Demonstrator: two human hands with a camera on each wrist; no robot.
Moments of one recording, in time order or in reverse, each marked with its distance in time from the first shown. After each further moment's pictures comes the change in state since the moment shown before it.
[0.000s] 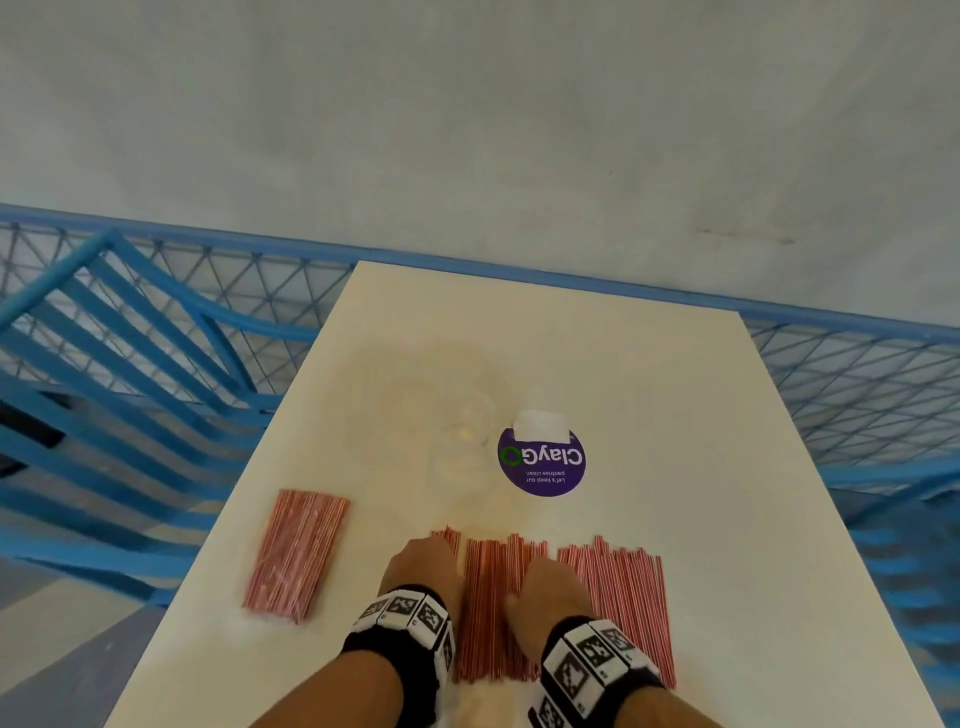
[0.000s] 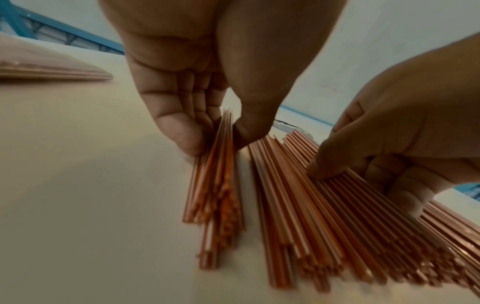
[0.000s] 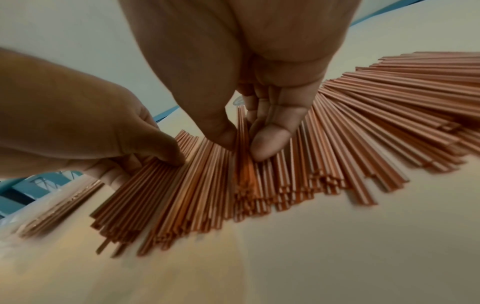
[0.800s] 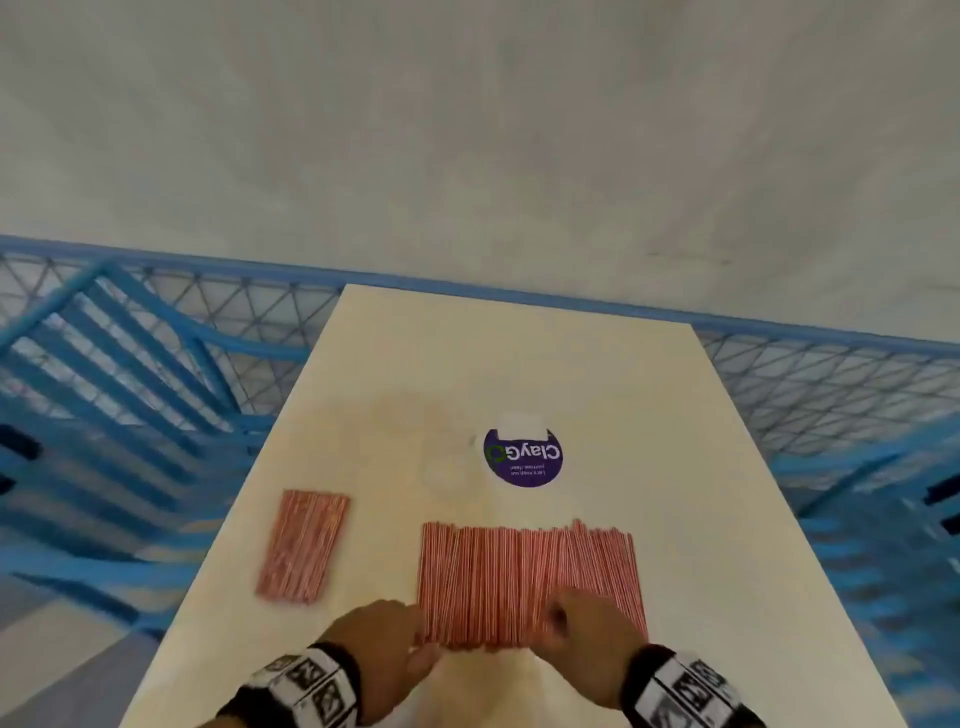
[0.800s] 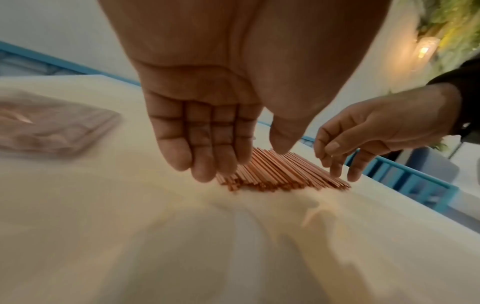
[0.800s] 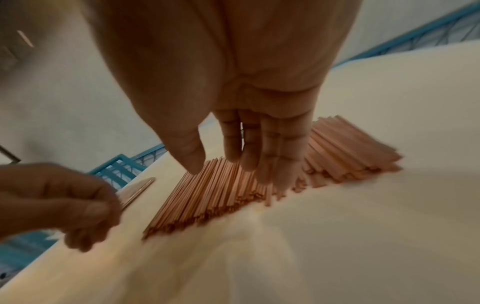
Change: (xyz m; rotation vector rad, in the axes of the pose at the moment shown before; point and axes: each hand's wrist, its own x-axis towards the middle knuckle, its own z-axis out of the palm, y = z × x) left_hand -0.080 -0.073 -0.004 0.130 -0.192 0.422; right_hand -0.076 0.045 -0.020 -0.016 -0.094 -0.205
